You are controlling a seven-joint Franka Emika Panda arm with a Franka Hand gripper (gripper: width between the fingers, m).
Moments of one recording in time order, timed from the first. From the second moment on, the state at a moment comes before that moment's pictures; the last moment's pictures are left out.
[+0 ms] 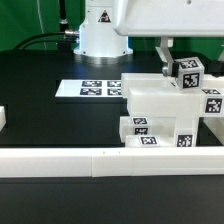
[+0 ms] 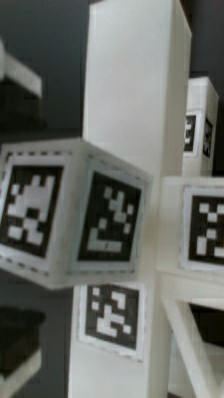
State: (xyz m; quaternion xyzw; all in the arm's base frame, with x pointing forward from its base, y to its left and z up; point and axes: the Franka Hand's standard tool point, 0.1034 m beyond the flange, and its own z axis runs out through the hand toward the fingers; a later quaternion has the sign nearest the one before) arm 0.659 0.062 0.124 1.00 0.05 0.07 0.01
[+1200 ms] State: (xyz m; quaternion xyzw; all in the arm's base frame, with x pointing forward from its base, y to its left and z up) arm 0.656 0.058 0.136 1.00 0.05 0.07 0.01
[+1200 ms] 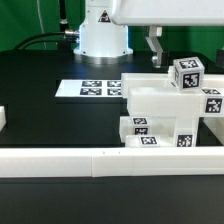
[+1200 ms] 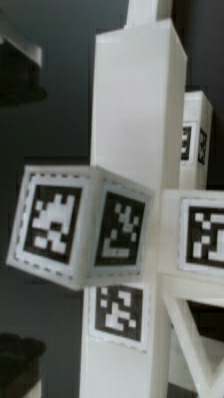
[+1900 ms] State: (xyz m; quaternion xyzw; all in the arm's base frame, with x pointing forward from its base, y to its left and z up) arm 0.646 0.051 0.129 1.00 0.04 0.03 0.00
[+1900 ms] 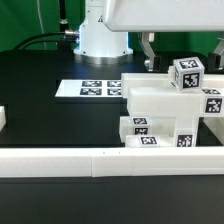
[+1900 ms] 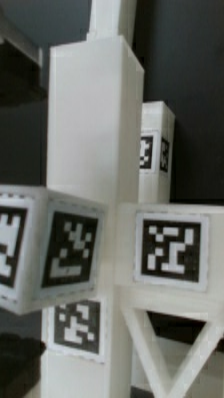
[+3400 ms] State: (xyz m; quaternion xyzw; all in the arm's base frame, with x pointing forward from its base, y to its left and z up) arm 0.645 0.059 0.122 1.00 -0.04 0.03 0.00
